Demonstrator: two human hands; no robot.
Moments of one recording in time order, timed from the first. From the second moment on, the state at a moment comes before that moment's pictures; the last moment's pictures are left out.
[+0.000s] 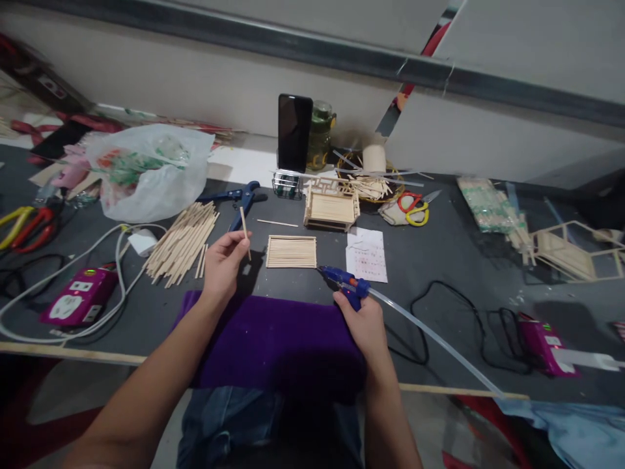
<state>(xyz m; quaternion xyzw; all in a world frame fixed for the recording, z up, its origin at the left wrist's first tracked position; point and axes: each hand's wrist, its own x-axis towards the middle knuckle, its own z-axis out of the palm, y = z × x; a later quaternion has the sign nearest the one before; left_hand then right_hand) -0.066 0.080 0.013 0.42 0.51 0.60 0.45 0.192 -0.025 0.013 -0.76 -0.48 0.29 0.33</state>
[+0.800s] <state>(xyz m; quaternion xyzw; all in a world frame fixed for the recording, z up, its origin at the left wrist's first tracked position) -0.063 0.079 0.010 0.44 0.50 0.59 0.45 0.193 -0.022 0.019 -0.78 -0.50 0.28 0.25</state>
